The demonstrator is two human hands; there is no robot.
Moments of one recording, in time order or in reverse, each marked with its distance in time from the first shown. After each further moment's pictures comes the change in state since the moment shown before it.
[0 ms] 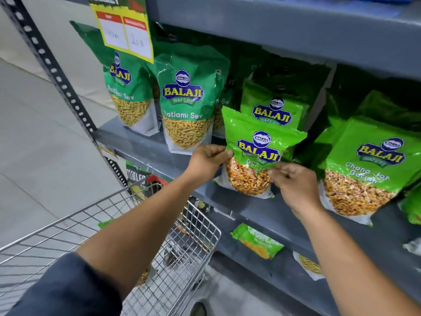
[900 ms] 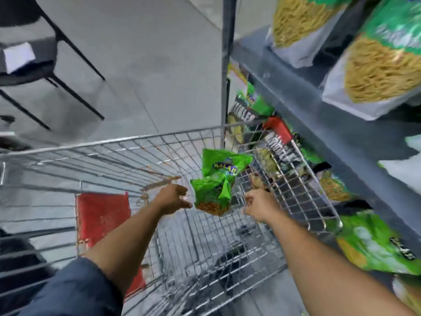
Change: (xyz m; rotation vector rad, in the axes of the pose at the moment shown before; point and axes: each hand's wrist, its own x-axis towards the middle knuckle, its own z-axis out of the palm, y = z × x) left_hand -0.268 -0.230 -0.248 0.663 0.121 -0.860; right_hand -0.122 0.110 0.286 -0.939 -1.102 -0.014
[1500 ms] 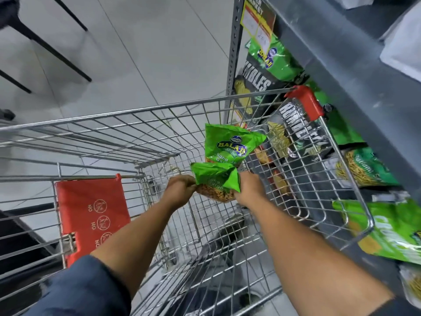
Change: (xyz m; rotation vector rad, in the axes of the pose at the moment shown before) left_hand 0.026 -0.010 0.060 -0.200 0.159 -0.032; right_hand 0.047 -0.024 0.056 0.026 0.046 0.076
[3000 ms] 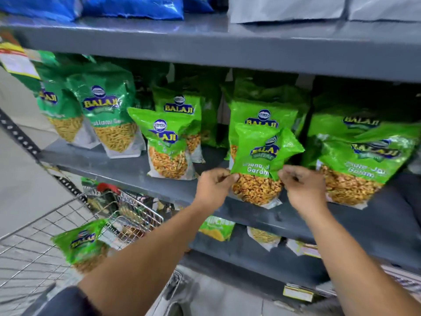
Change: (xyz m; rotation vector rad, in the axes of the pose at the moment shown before) left_hand -0.280 0.438 0.185 -0.309 -0.253 0.969; right_hand -0.374 0.364 -0.221 0.798 1.307 0.068
